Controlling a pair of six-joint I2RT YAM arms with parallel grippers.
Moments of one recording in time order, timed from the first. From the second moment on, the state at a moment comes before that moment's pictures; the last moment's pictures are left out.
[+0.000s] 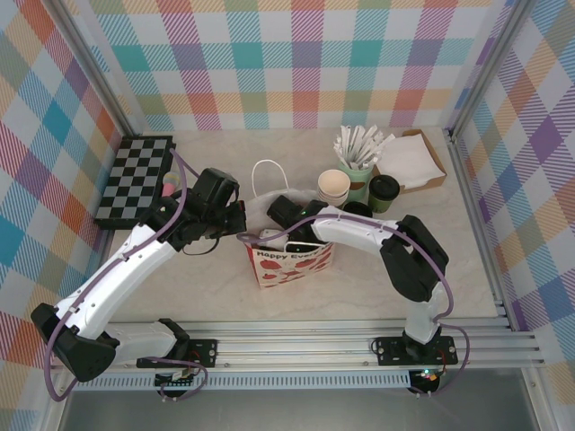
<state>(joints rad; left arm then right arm) -0.65 1.21 1.33 -1.04 -0.11 -0.70 0.90 1.90 1.39 -0.84 -0.17 -0.45</state>
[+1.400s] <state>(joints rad) -0.65 1.22 1.33 -1.03 -0.09 -0.70 0.90 1.94 1.43 -0.86 -0.10 -0.47</state>
